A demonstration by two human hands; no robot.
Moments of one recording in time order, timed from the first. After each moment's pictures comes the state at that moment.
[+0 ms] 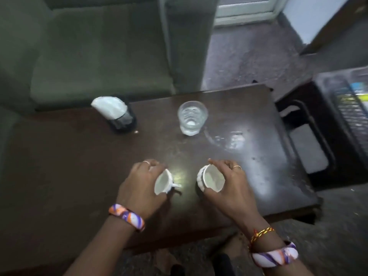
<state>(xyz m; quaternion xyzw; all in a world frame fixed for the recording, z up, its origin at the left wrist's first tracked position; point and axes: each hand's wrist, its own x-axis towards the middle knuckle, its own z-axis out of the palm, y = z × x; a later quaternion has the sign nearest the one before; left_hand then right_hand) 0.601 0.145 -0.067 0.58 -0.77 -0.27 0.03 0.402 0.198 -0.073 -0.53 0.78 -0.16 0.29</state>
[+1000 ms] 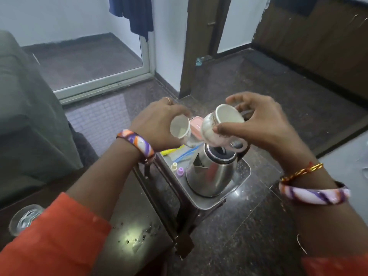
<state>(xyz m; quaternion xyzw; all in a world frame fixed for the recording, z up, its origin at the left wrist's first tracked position) 0.112 0.109 0.196 0.26 -0.94 -0.21 0.09 -0.035 0.249 0.228 -0.40 0.84 -0.34 0.11</state>
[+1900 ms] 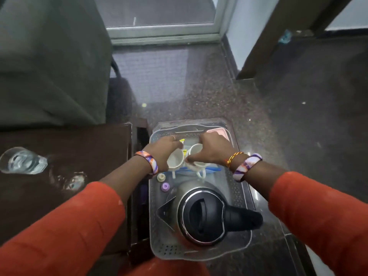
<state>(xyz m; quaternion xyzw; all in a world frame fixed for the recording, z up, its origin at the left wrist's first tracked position) -0.003 0.033 0.006 0.44 -0.85 -0.27 -0.14 -0.172 0.055 0.029 -0.68 0.68 0.07 0.27</state>
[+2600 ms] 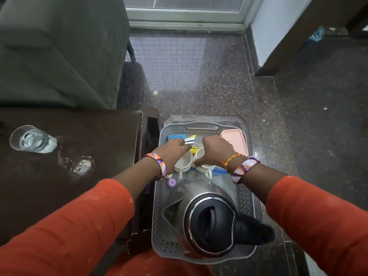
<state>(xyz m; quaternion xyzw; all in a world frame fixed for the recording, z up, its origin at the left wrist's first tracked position) -0.001 0.042 -0.023 0.45 -0.84 -0.25 -0.19 -0.153 0.040 0.003 -0.69 0.64 0.16 0.29</state>
